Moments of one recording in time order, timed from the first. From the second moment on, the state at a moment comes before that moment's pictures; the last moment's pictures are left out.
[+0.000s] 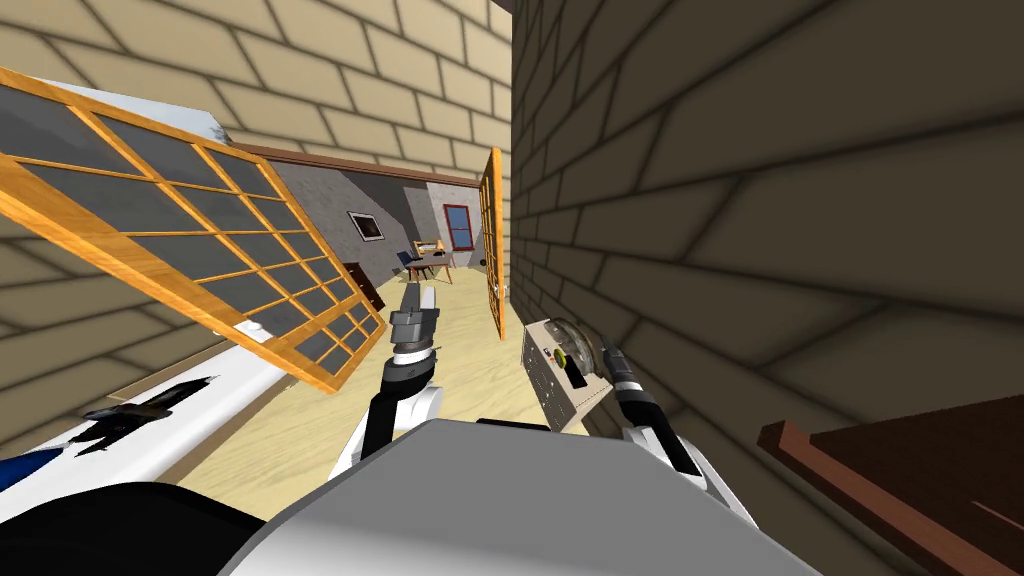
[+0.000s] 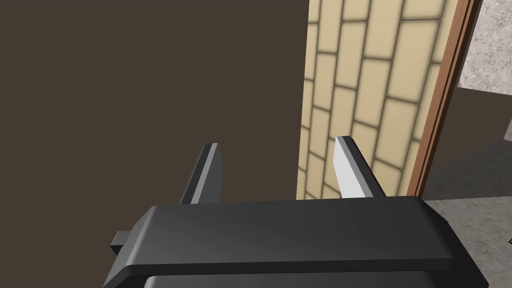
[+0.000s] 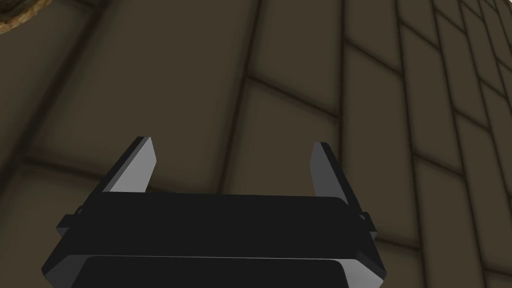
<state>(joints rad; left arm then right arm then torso) 0.48 0.05 -0.05 -2.36 0.00 -0.62 -0.17 0.48 -0.29 -0.08 -1.89 -0.08 -0.22 0.20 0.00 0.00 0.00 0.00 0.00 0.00</state>
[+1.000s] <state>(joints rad) 0.48 0.05 -0.05 -2.36 0.00 -0.62 -0.17 0.53 -0.40 -0.03 -1.59 -0.01 -0.17 0.40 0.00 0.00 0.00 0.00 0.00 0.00</state>
